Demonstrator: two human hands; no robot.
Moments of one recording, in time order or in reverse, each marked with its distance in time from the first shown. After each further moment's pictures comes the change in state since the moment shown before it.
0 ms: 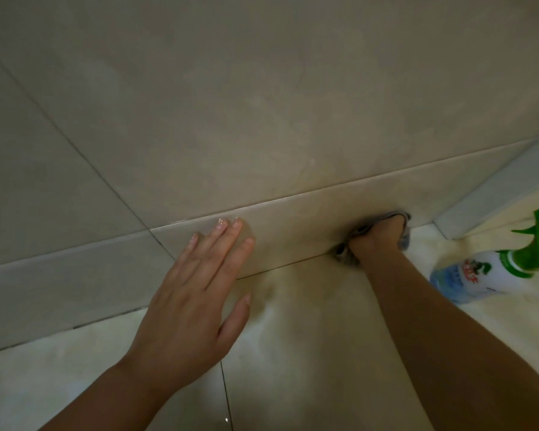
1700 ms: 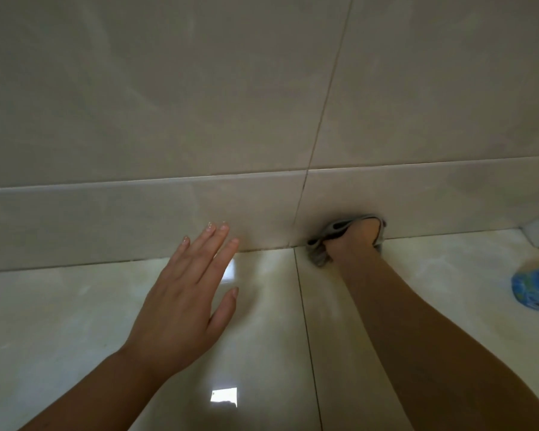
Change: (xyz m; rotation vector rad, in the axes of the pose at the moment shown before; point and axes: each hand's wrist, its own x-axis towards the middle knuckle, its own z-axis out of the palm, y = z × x) left_hand -0.162 -0.082 -0.042 0.058 -0.048 -0.248; right_hand -0.172 0.094 0.088 0.258 0.006 0.438
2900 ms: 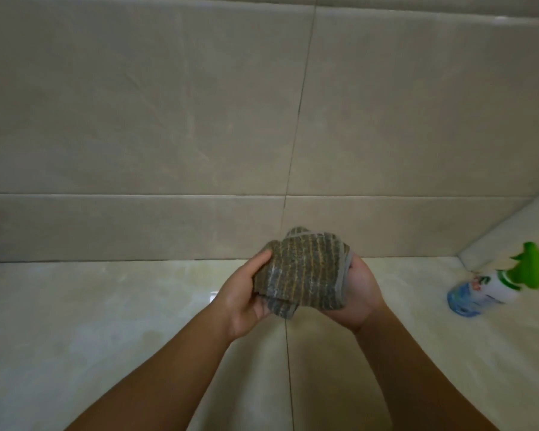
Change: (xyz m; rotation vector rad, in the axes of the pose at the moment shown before) left_hand 0.009 0.132 -0.078 -1.940 -0.209 -1.093; right_hand -0.171 -0.066 -0.116 -0.287 -0.970 0.429
